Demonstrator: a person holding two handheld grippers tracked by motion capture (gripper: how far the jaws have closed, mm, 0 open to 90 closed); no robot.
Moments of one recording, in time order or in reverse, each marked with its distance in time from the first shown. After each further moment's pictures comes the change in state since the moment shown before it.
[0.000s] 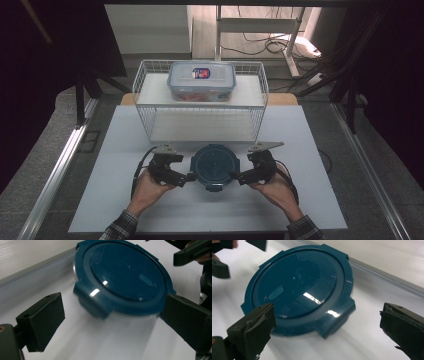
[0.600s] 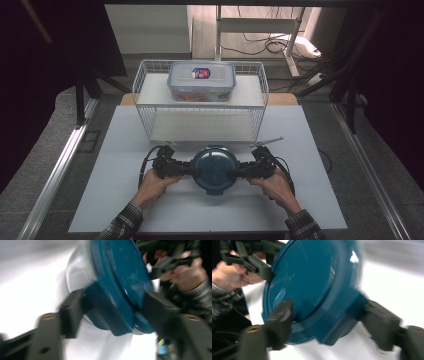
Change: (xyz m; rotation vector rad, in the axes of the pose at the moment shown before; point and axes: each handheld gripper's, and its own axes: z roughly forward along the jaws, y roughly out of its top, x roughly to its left) left arm 0.037 -0.019 0.012 -0.009 -0.350 -0.293; right arm -0.027 -0.008 0.012 0.080 0.288 0.241
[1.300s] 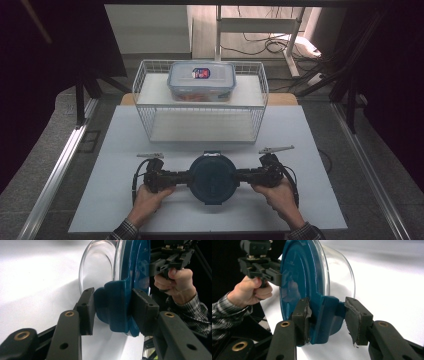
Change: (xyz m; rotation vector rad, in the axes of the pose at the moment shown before) left arm -0.020 -0.036 -0.009 -0.128 0.035 -0.024; right arm 0.021 -0.021 -0.018 -0.084 0.006 0.033
